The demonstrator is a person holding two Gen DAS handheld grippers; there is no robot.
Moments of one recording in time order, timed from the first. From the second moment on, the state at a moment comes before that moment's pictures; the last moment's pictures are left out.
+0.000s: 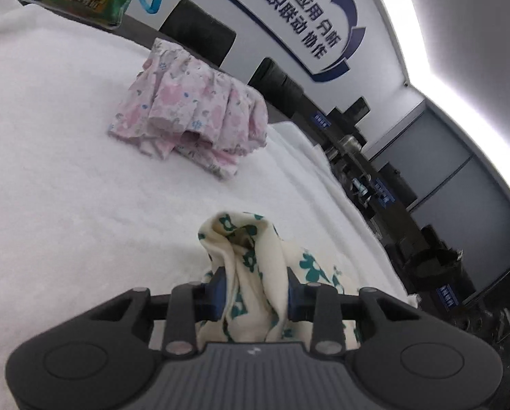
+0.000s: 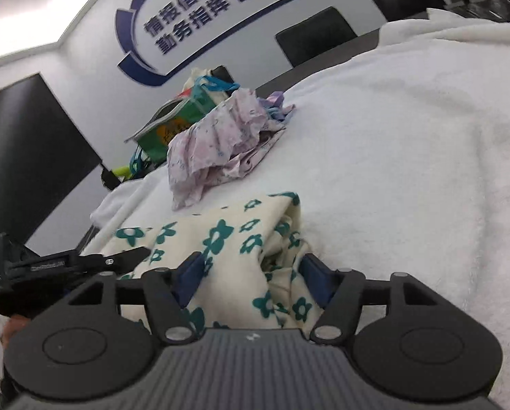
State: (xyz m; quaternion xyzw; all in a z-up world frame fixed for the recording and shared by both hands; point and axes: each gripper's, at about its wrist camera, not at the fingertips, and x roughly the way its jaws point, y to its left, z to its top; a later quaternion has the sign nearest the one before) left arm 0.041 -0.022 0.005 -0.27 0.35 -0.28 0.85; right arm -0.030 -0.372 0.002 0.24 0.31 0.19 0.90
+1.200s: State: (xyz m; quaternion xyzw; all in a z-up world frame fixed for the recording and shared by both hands) left arm 0.072 0.187 0.146 -0.30 0.21 -0.21 0.91; right arm 0.093 -0.159 0.133 0.23 0.22 0.40 0.86
